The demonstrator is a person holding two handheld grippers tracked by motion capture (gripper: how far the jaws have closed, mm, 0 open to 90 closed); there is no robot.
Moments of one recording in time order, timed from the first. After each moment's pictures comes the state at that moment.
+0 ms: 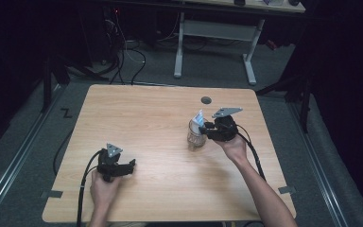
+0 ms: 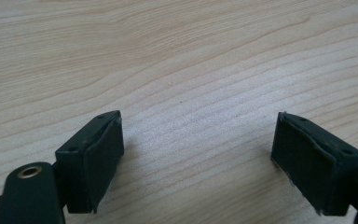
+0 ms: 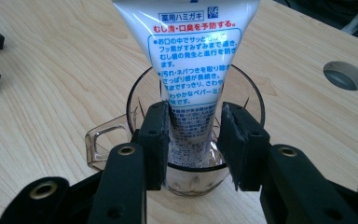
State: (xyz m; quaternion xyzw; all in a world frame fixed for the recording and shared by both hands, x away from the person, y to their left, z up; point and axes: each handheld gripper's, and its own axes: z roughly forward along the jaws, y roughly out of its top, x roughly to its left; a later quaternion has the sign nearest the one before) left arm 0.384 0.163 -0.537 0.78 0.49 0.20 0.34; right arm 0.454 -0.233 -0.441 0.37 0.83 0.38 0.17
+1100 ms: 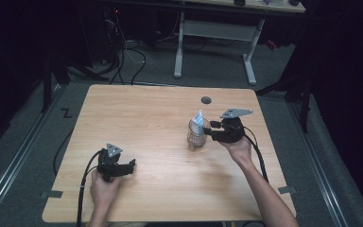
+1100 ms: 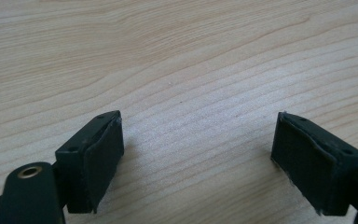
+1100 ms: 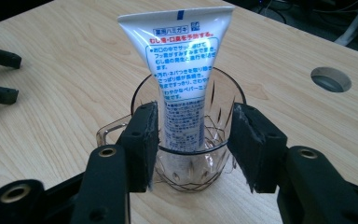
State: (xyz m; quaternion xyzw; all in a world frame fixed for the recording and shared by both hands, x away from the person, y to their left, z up) left arm 0.384 0.163 -0.537 0.78 0.49 0.20 0.34; right arm 0.440 -0.251 -0.434 0.38 0.81 0.42 0.17
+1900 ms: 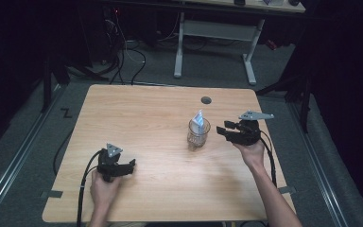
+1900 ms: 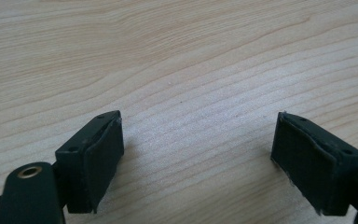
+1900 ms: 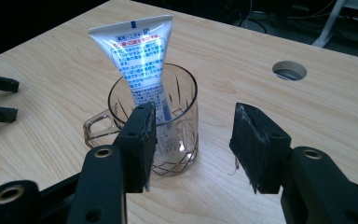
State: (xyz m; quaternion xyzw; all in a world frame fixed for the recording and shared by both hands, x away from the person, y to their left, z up) left arm 0.384 0.163 -0.537 0.78 0.49 0.20 0.34; right arm 0.422 -0.294 -0.428 0.42 0.77 0.45 0.18
